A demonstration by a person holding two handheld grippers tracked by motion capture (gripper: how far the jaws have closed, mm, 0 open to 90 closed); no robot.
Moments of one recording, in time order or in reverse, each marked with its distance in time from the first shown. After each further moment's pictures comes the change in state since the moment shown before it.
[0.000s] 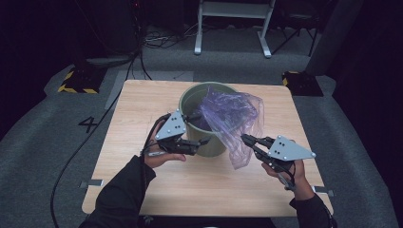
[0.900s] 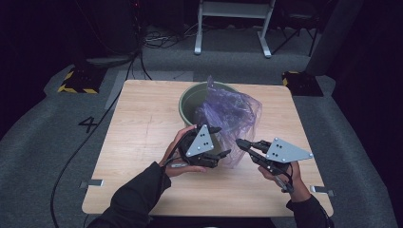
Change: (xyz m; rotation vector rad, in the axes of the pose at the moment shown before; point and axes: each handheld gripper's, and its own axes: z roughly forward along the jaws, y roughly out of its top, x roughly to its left) left arm -0.041 -0.004 0.044 0.085 0.026 0.113; right arm 0.008 0.001 0.004 -0.041 0.085 0.046
